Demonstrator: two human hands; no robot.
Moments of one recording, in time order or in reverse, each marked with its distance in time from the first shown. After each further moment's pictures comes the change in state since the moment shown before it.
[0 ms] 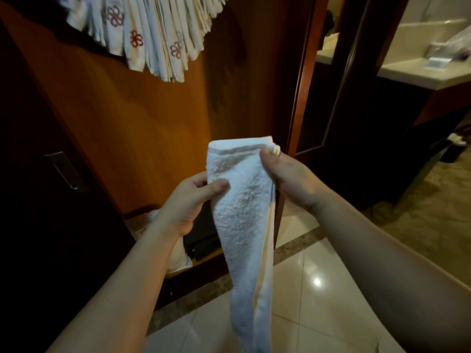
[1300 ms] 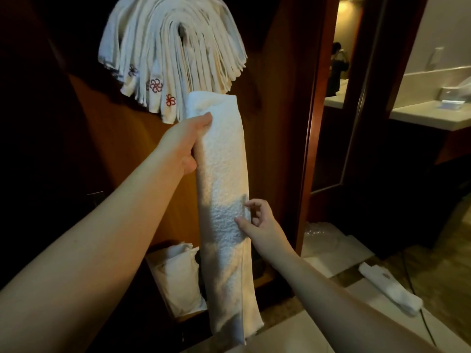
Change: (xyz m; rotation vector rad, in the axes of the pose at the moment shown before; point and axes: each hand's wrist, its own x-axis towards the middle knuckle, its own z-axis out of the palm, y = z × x) left_hand 0.062 0.165 -0.017 -0.244 0.357 0.002; right_hand 0.026 0.051 0.054 0.050 0.195 -0.072
